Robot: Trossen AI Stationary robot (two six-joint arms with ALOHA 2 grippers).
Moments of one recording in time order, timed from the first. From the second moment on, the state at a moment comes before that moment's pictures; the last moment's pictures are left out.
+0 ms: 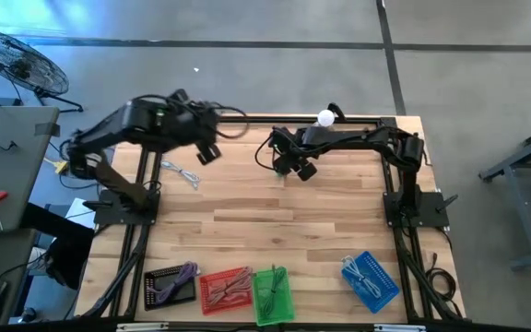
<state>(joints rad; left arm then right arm) 0.03 1.50 2.06 -1.57 -0.73 -0.23 -0.33 1.95 1.43 -0.69 0.21 -1.04</state>
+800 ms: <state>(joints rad) 0.05 0.98 1.42 -1.54 -0.69 -0.56 -0.31 2.08 1.43 -0.53 0.29 -1.13</state>
